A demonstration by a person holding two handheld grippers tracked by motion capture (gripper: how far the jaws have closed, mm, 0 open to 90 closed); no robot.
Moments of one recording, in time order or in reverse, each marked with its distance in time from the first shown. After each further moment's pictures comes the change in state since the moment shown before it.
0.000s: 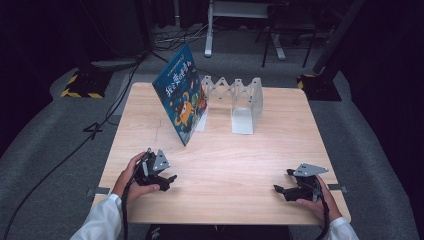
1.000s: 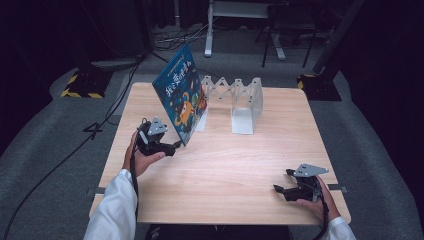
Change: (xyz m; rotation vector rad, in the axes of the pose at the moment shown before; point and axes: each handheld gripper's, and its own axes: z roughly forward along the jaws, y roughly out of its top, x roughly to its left) left arm 0.063 0.044 0.008 -0.217 0.028 -0.189; right arm 0.000 -0.001 0.000 -0.018 0.011 -0.010
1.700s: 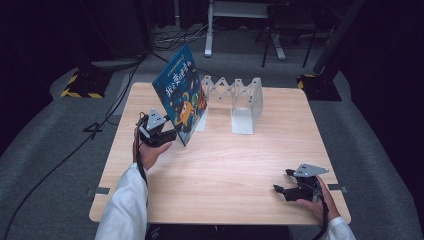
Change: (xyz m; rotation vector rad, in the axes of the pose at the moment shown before) left arm 0.010 0.014 0.012 -0.220 0.094 -0.114; right arm 0.000 0.000 0.000 -0.002 0.005 0.000
